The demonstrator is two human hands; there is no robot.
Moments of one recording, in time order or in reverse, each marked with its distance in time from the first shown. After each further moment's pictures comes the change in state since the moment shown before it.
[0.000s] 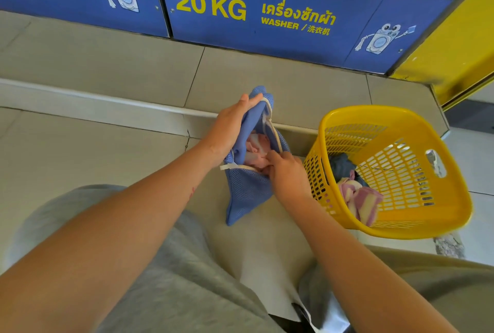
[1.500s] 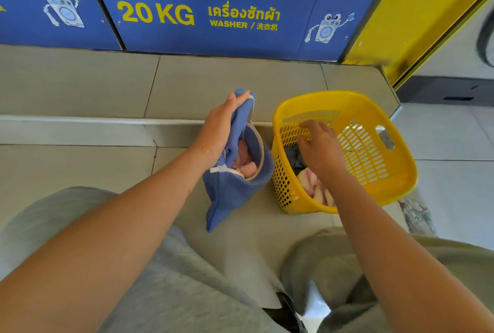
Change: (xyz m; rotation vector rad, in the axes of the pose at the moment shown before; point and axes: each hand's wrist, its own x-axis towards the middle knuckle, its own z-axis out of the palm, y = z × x) left_hand 0.016 0.003 0.071 0.032 -0.064 0.033; right_hand -0.016 0.119 -0.075 0.194 0.266 0.262
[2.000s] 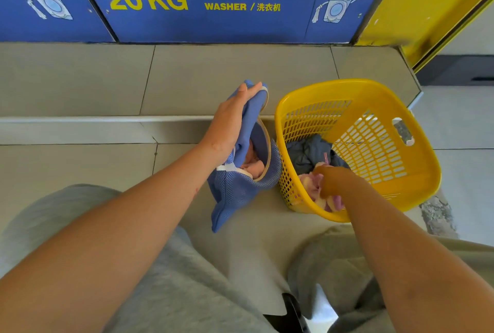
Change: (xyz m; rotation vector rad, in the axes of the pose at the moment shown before) left_hand 0.029 -0.004 0.020 0.129 -0.040 0.100; right_hand 0.013 0.082 0.050 -0.485 -1.003 0.247
